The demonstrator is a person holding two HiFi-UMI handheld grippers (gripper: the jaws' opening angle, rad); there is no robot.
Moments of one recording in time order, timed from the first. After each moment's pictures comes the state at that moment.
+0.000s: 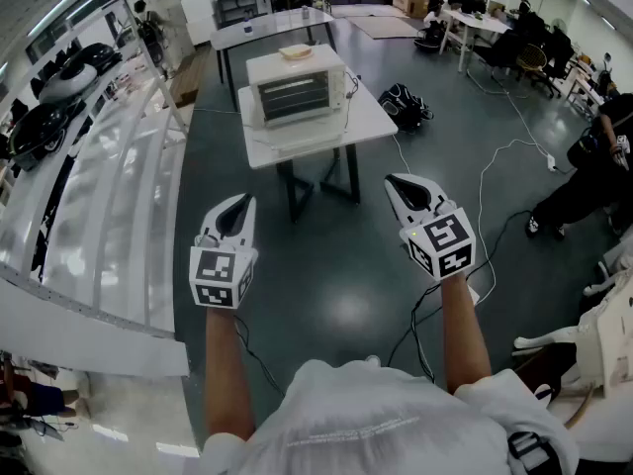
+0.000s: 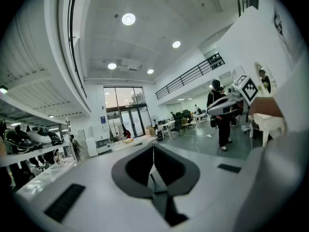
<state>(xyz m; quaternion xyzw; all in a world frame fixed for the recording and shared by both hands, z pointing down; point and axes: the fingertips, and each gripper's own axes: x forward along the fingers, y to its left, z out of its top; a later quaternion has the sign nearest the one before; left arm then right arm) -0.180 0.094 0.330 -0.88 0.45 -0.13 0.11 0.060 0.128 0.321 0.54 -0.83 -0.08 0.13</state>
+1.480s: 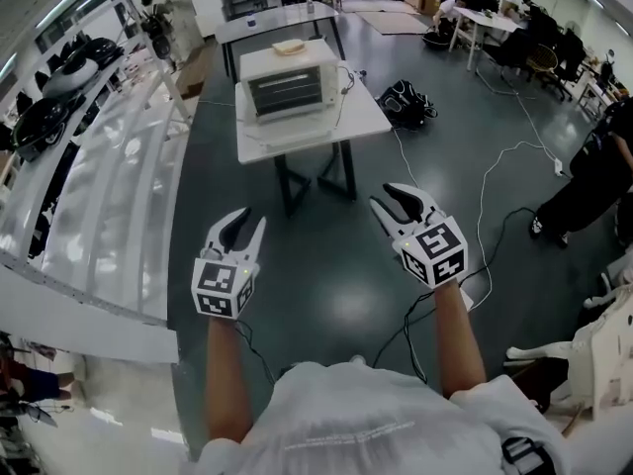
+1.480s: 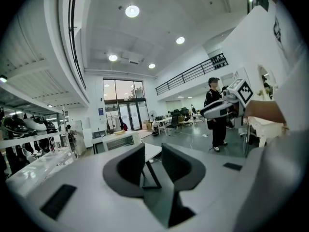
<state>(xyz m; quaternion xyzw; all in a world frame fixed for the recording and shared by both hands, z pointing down) -0.106 0.118 0.378 -0.88 0.45 -0.14 0.06 0.117 0.133 0.363 0.49 -0.86 -0.03 0.12</state>
